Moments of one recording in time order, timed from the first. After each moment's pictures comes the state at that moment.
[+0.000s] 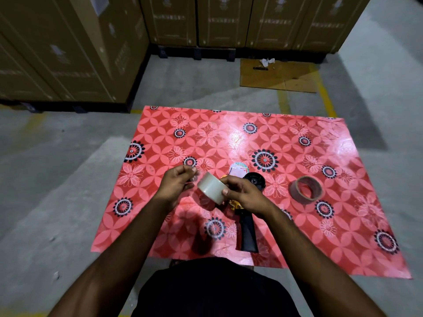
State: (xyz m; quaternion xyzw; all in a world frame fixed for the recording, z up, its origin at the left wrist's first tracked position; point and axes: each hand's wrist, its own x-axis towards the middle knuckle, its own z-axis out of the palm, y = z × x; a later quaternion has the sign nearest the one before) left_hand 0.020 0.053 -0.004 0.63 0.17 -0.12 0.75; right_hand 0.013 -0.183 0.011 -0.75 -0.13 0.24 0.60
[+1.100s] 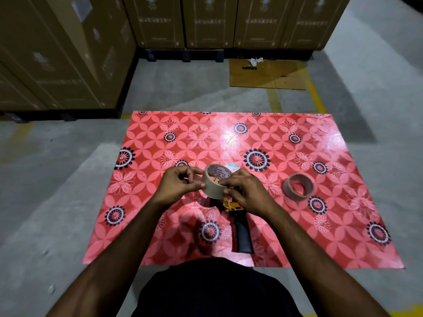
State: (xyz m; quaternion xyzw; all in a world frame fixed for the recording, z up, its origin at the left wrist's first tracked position) left_hand 0.029 0.045 0.003 0.74 -0.04 -0.09 0.66; right_hand 0.013 -0.205 0.031 -0.90 -0.22 0.03 0.37
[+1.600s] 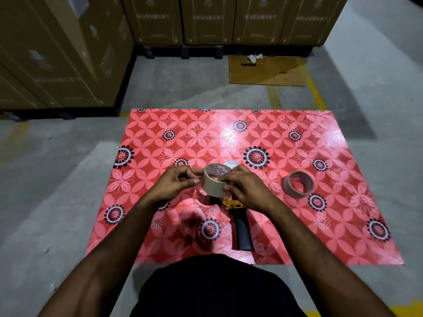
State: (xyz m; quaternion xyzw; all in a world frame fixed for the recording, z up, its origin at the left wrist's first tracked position) left_hand 0.039 0.058 -0.006 0.70 -0.07 -0.21 0.68; right_hand 0.020 -0.207 0.034 -0.91 -0.26 0.05 0.32
